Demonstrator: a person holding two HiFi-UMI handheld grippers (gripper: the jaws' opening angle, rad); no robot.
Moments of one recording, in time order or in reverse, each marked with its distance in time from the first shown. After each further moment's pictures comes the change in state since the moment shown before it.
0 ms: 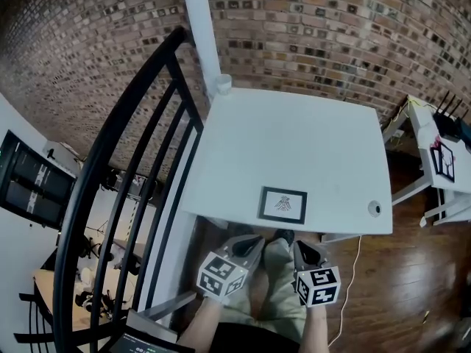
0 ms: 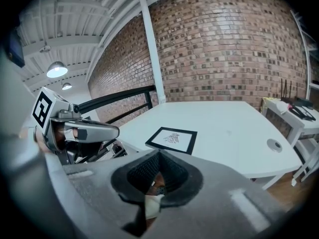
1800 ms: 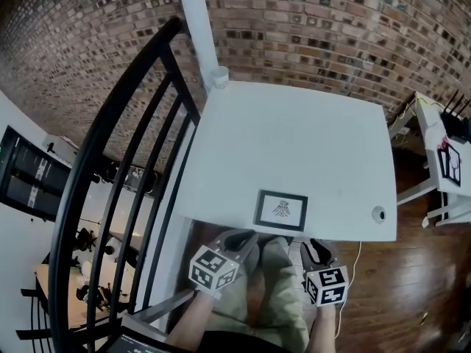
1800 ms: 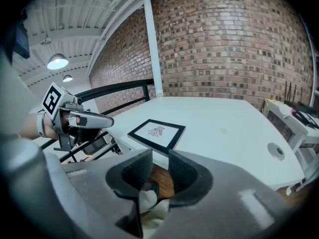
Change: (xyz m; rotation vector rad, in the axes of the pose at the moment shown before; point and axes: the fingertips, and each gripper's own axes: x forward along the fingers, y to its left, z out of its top) left arm 0.031 0.042 -0.010 -0.034 0.016 0.002; right arm 0.024 -0.052 -0.017 -0.062 0.047 -0.004
